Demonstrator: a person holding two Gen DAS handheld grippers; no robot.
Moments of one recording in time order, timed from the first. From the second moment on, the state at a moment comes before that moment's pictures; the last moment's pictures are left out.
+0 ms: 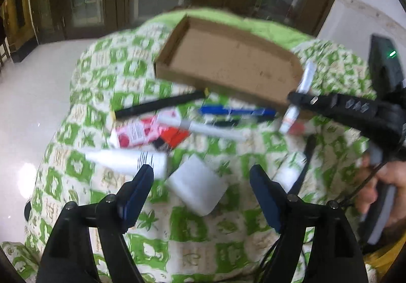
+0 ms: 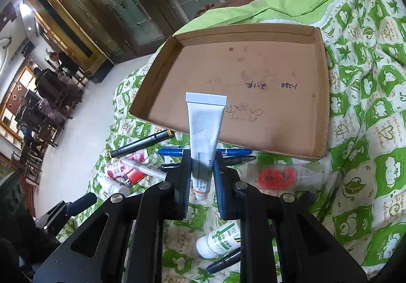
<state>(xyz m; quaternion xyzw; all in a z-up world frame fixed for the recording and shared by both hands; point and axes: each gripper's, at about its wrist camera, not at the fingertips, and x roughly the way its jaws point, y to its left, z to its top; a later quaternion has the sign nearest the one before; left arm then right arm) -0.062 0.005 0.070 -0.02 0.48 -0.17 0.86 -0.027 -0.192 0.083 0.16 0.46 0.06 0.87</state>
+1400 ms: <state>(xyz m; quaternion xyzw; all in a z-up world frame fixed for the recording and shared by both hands) -0.040 0.007 0.036 -0.08 0.51 -0.15 0.84 -0.027 -0.193 0.080 0.18 0.46 0.06 0.87</state>
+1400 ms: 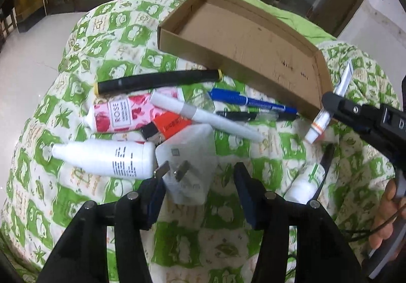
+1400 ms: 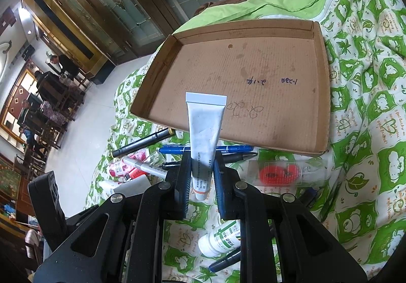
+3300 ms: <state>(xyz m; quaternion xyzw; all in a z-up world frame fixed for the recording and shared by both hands) 0.136 -0.063 0.066 -0.08 0.52 -0.18 0.83 0.065 -0.267 0.044 0.17 0.52 -0.04 0.83</state>
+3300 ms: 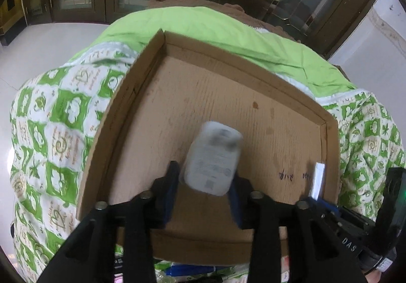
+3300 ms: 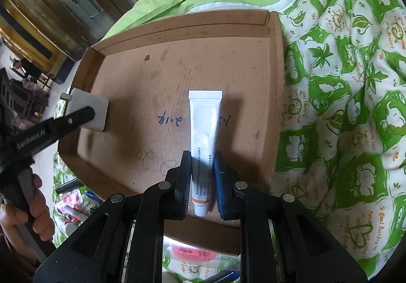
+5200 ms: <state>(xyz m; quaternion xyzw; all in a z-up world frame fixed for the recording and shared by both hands) -0.083 0.062 0.043 -0.15 0.52 -0.12 0.83 -0.094 -0.197 0.069 0.18 0.46 0.02 0.87</state>
